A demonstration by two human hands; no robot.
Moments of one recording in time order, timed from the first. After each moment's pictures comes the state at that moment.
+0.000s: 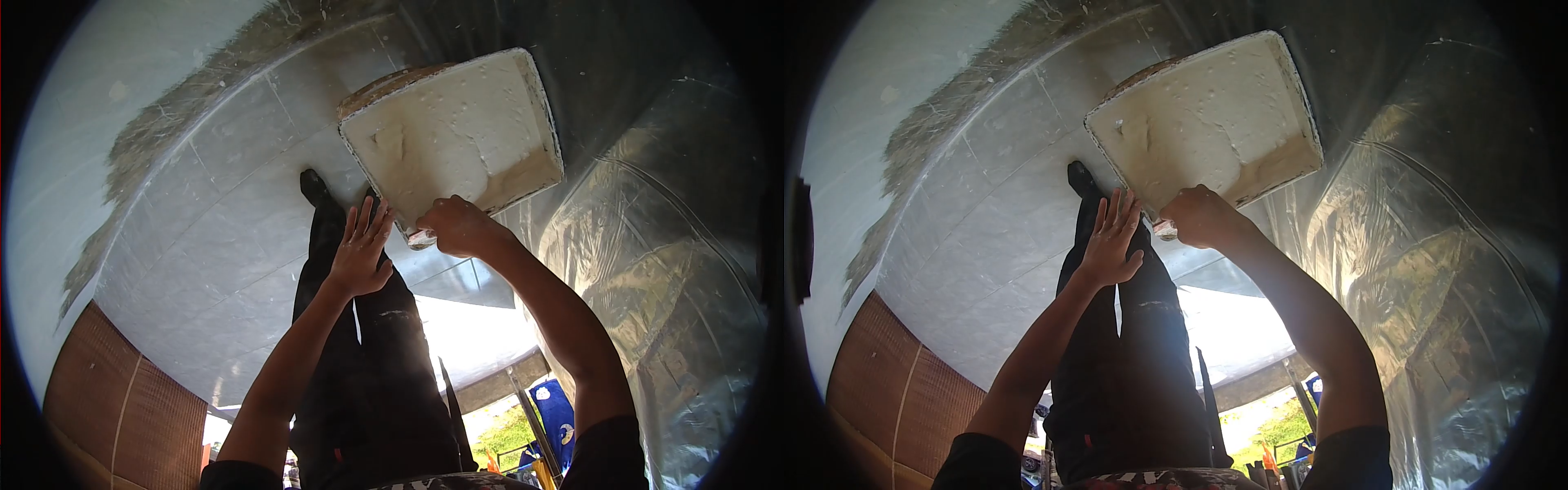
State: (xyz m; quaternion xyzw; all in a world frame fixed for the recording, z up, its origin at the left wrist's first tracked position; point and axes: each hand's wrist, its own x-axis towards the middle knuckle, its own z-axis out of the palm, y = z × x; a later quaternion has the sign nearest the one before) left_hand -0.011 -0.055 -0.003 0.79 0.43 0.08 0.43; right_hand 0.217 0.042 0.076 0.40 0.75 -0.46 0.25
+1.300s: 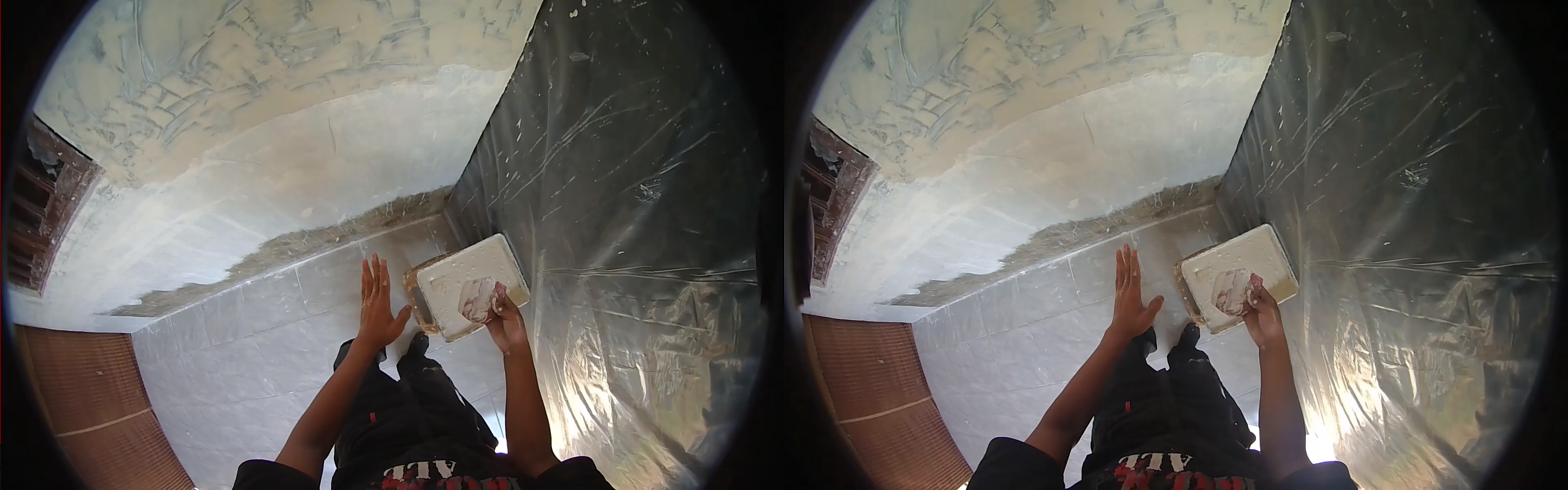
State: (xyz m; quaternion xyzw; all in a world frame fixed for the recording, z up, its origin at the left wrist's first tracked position) left_hand -0.098 0.022 0.284 0.71 0.54 0.36 0.26; right_hand 0.216 -0.005 0.256 0.39 0.16 -0.73 -0.55
